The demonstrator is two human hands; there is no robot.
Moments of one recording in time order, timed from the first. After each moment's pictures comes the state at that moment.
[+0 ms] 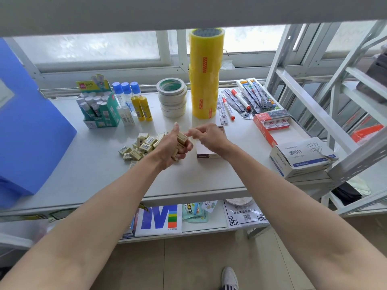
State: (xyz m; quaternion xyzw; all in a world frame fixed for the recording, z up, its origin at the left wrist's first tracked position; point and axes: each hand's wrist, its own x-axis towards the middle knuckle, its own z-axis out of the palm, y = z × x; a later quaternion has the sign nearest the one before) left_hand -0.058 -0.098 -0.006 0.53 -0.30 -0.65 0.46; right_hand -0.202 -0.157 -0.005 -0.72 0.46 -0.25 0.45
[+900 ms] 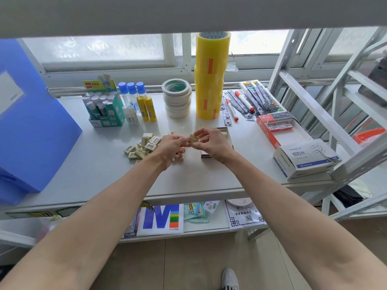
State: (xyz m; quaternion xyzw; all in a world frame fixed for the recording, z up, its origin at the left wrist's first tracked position) left_hand -0.044 -0.097 -0.017 0.60 -0.33 -0.56 0.47; right_hand -0.200 -0.137 -0.012 -0.72 0.46 -0.27 0.45
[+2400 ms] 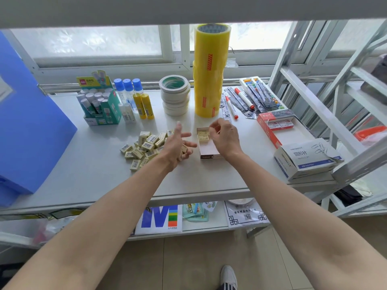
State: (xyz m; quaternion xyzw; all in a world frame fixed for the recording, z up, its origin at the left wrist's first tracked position) left_hand -0.064 -0.105 -0.021 0.61 -0.27 -0.58 0.48; right_hand -0.212 -0.164 -0.024 -0.72 0.57 -0.32 0.24
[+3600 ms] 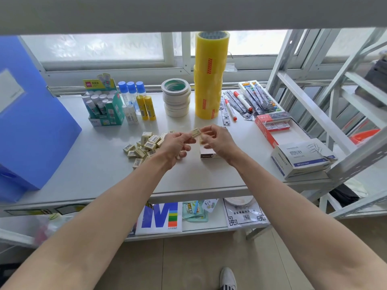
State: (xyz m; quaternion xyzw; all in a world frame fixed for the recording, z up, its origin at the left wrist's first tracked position) left_hand -0.061 -0.092 -0.007 0.60 -0.30 -0.56 0.49; right_hand -0.214 -0.139 -0.010 -0.67 0.49 -0.31 0.47
